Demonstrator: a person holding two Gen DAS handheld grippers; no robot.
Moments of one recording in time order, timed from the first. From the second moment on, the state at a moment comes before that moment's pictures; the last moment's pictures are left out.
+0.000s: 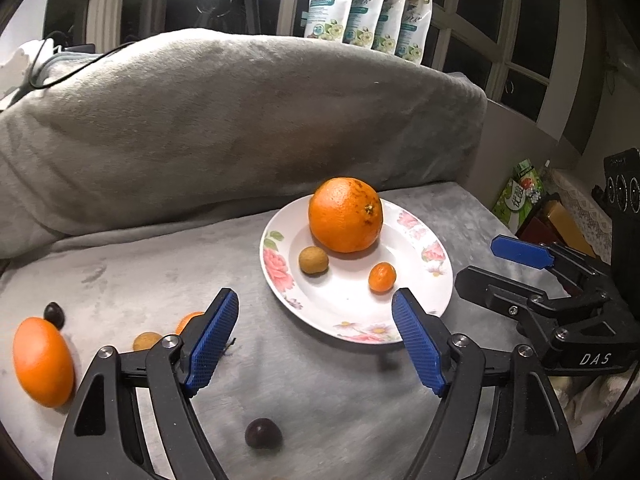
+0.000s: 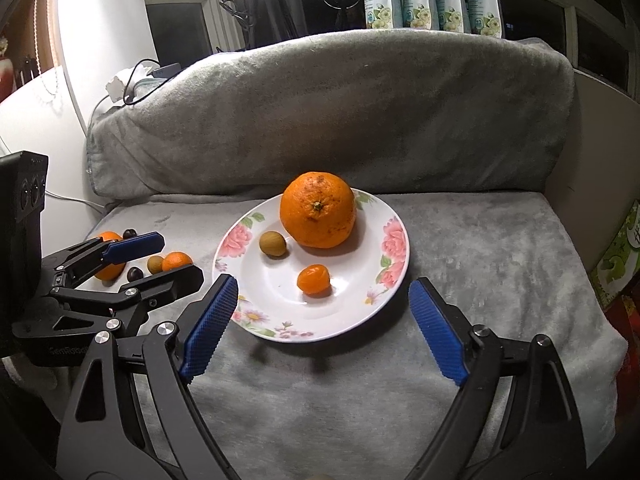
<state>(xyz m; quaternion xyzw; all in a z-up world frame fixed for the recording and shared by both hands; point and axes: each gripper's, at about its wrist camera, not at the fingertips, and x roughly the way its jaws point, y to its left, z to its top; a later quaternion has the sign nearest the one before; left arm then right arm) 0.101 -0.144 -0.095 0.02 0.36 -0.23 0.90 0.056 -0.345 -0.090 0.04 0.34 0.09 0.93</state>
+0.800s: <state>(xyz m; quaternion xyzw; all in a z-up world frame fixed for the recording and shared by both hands) 0.066 -0.032 -0.084 -0.02 0.34 -0.14 0.93 0.057 -0.276 -0.062 -0.02 0.31 0.20 0.93</state>
